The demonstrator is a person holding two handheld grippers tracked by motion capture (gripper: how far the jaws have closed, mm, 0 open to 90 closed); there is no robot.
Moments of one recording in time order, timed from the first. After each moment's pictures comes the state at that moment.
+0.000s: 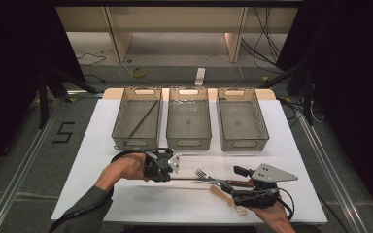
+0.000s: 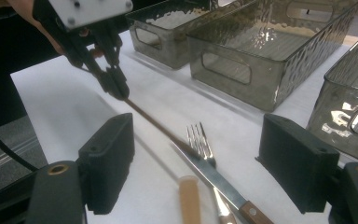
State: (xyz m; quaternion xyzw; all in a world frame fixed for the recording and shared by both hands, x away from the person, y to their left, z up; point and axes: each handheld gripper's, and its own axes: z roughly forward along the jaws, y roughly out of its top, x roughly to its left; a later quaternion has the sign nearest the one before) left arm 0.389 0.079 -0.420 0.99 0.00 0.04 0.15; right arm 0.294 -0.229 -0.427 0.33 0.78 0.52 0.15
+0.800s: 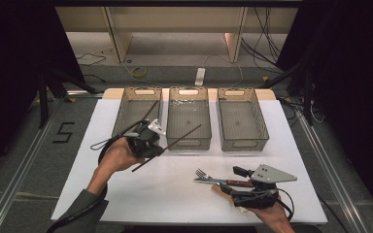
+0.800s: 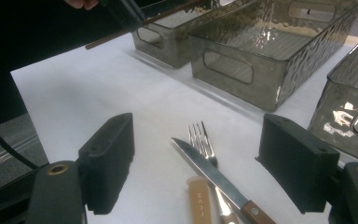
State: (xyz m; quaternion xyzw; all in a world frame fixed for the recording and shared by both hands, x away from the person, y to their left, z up) left arm 0.414 0.120 -0.370 0.92 0.28 0.10 0.27; right arm 0.292 -0.227 -0.427 0.33 0.78 0.51 0.15
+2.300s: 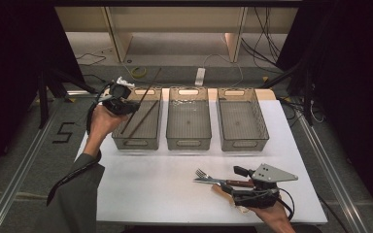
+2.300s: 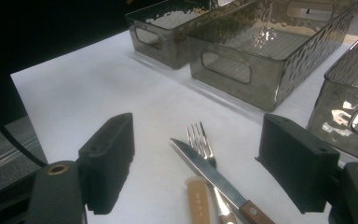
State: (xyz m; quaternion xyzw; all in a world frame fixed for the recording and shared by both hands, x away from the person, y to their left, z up) left arm 0.507 0.185 -0.341 0.82 0.44 0.21 0.32; right arm 0.294 -0.229 -0.427 0.33 0.78 0.51 0.15
